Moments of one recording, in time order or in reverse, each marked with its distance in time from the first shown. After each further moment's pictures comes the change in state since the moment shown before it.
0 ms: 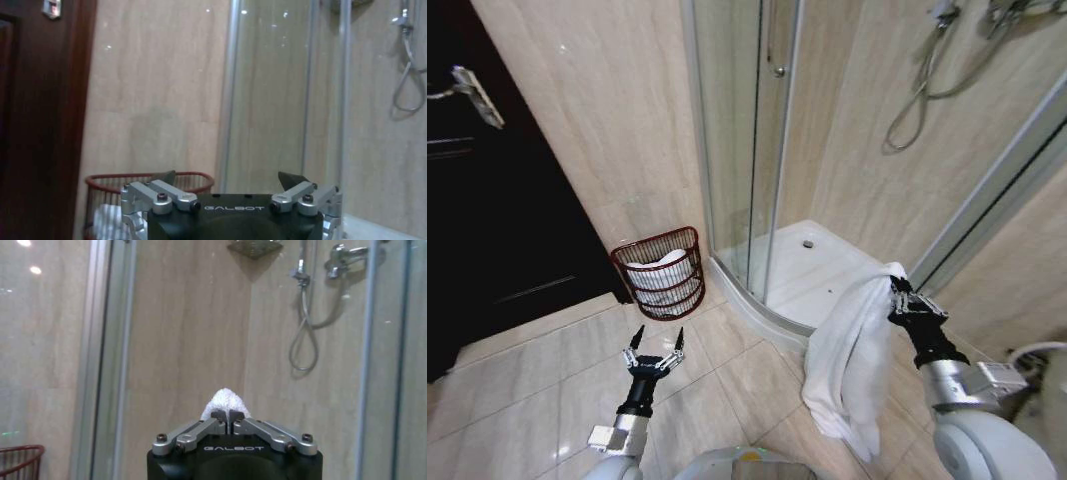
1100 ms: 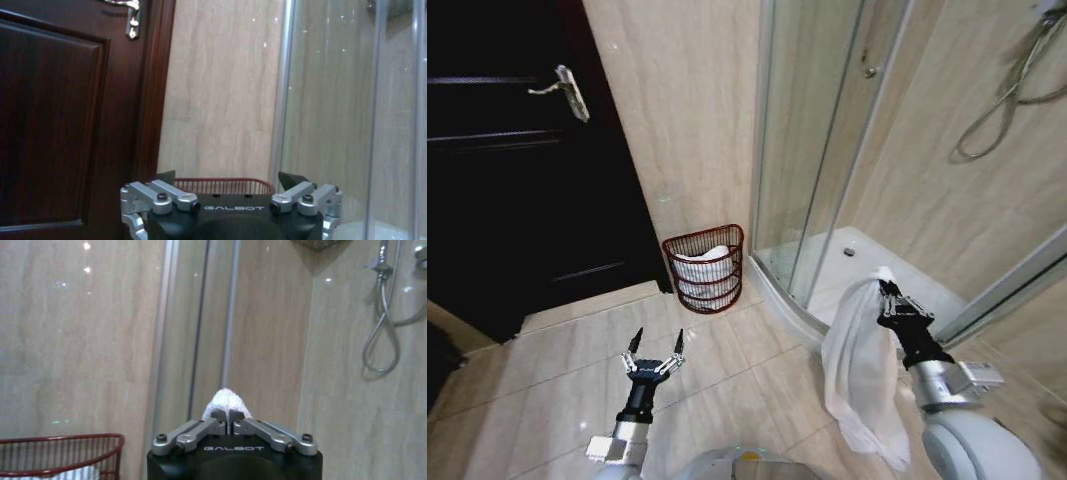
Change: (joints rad) left arm 0.051 -0.012 0.016 -0.017 0.001 -0.046 -0.010; right arm 0.009 0.006 -0.080 -0.002 -0.075 -0.019 -0.006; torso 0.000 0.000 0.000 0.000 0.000
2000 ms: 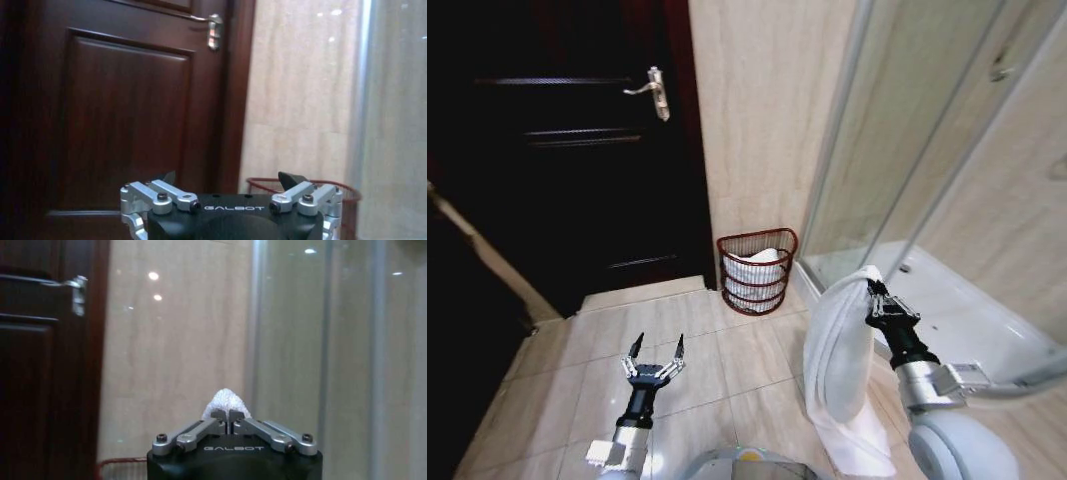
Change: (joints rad) left arm 0.009 0.002 -0.003 0.013 -0.001 -0.010 0.000; right arm 0.008 0.006 -0.065 0.000 0.002 0.051 0.021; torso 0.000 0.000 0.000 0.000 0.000
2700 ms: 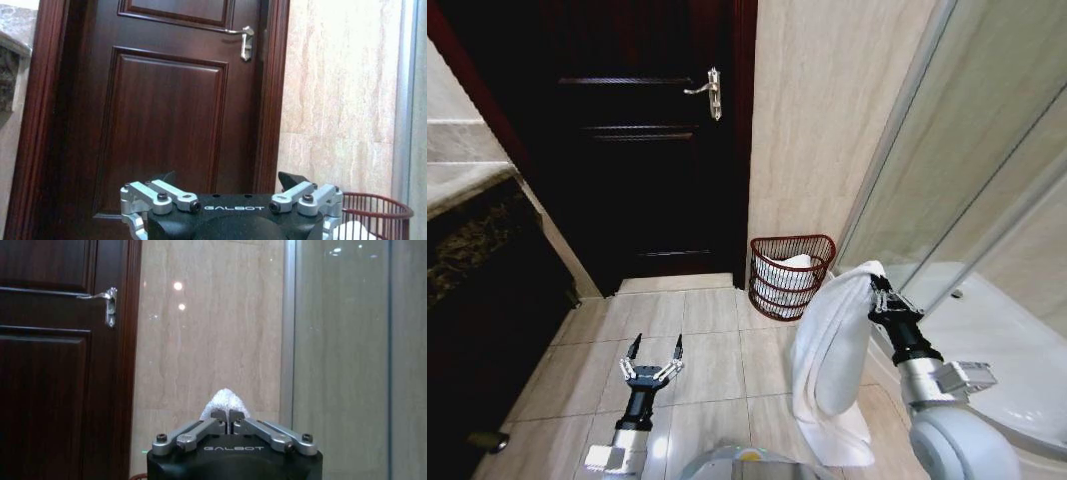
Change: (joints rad) left arm 0.005 -0.005 0.006 0.007 0.003 -0.038 -0.011; right arm 0.024 -0.008 0.001 0.000 0.023 -0.002 0.011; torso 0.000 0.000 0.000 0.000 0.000
